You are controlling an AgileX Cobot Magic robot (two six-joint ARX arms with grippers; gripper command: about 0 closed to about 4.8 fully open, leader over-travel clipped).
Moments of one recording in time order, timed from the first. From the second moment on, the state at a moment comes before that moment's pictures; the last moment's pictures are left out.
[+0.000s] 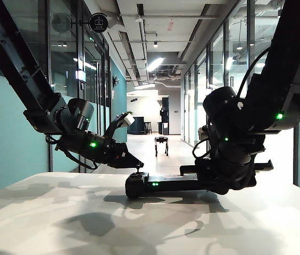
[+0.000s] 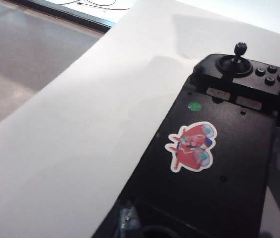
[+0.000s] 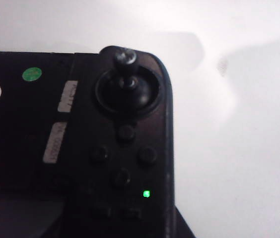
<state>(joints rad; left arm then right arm) -0.24 2.48 1.72 0.20 0.83 0.41 0.43 2.13 1.03 0.47 0.34 0.23</state>
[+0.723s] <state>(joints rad) -0.24 2.48 1.74 0.15 0.83 0.45 0.43 2.13 1.03 0.47 0.34 0.23</state>
